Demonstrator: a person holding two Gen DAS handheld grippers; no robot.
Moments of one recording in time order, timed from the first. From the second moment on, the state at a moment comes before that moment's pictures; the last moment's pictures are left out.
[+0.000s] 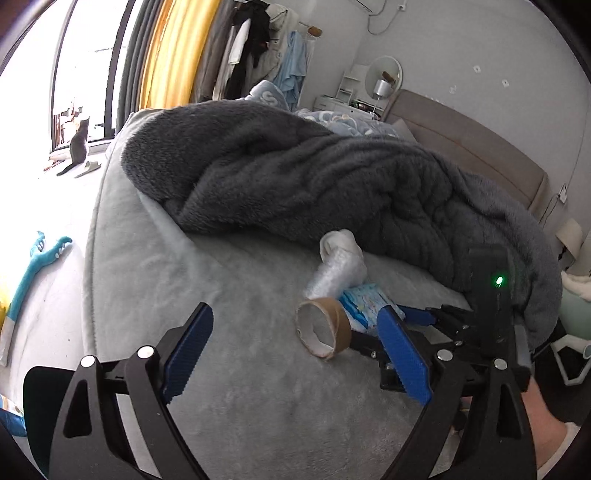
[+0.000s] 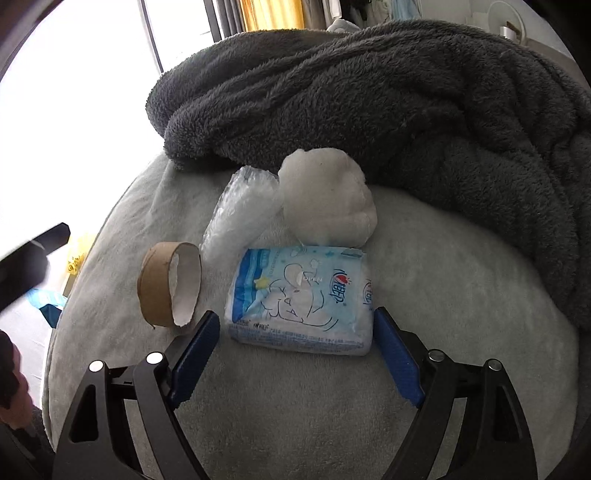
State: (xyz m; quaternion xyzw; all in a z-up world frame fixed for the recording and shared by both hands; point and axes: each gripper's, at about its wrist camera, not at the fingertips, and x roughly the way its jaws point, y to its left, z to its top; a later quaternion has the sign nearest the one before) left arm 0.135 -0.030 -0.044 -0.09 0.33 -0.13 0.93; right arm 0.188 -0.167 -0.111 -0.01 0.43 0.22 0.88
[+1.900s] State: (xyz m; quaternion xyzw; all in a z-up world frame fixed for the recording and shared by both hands) left arm 0.134 0.012 -0.074 -0.04 0.39 -0.09 0.92; right arm 0.164 -0.167 -0.035 0.03 0.36 0.27 0.89
